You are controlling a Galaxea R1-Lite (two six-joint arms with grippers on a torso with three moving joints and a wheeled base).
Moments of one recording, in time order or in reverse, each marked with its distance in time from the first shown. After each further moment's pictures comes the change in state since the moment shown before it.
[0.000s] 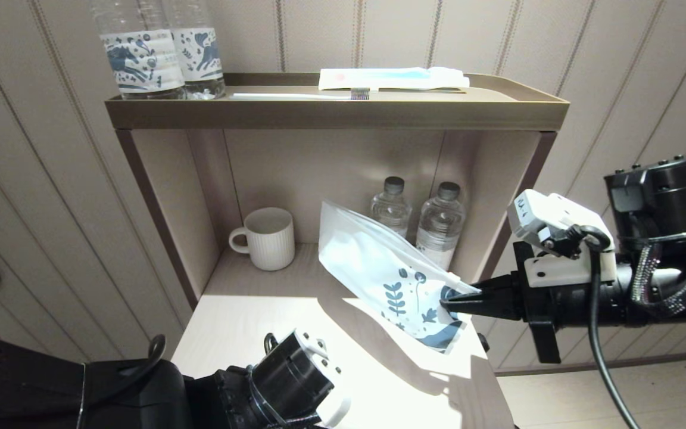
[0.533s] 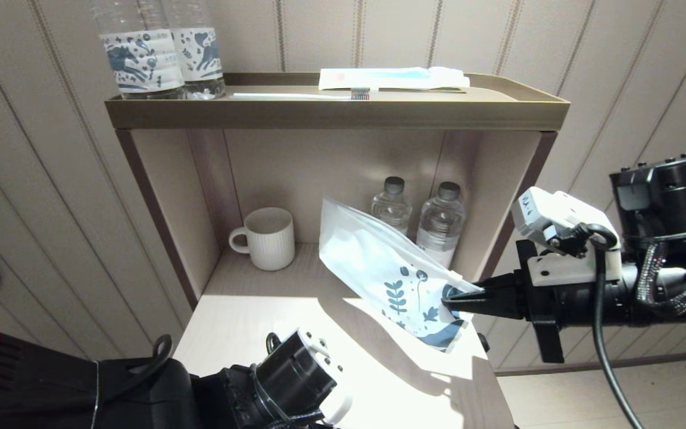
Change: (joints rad) left arm 0.000 0.014 -0.004 -0.005 -0.002 -0.001; right arm -0.001 -0.008 0.000 0.000 0.002 0.000
